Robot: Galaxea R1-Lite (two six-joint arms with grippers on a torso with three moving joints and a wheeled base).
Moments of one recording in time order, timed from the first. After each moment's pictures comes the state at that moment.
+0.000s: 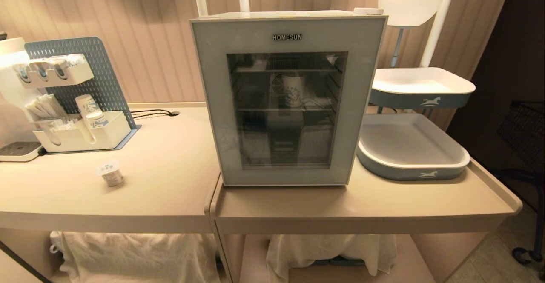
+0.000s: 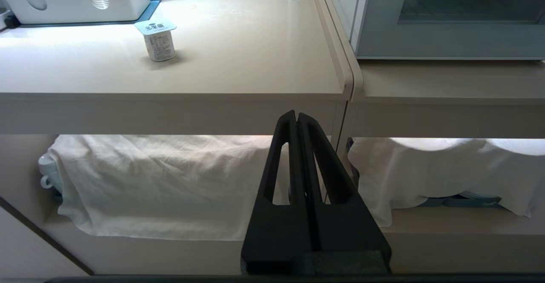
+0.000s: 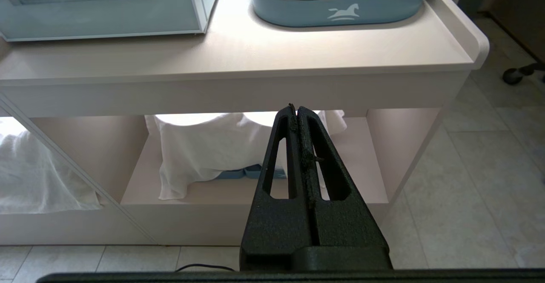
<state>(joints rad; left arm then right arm) 0.00 0.00 0.00 0.00 0.00 -0.01 0.00 0.00 -0.08 0.21 0.01 0.00</state>
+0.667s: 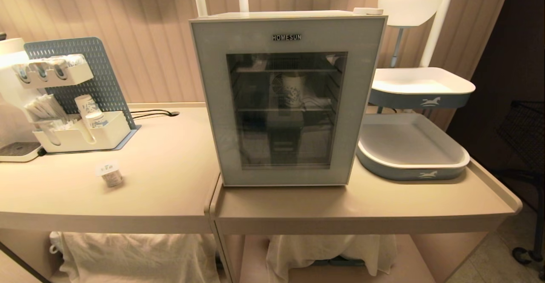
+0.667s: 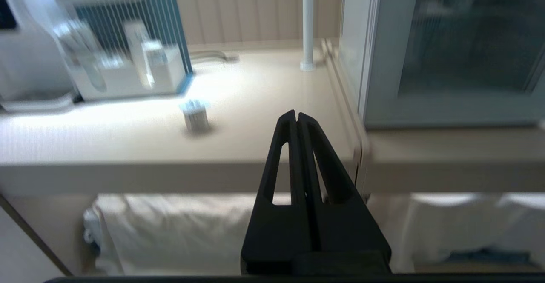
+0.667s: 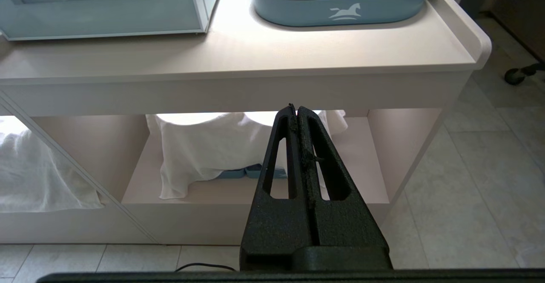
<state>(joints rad) 0.00 0.03 -0.24 0.07 0.03 0.06 0.00 0.00 -0.08 0.21 0.01 0.01</state>
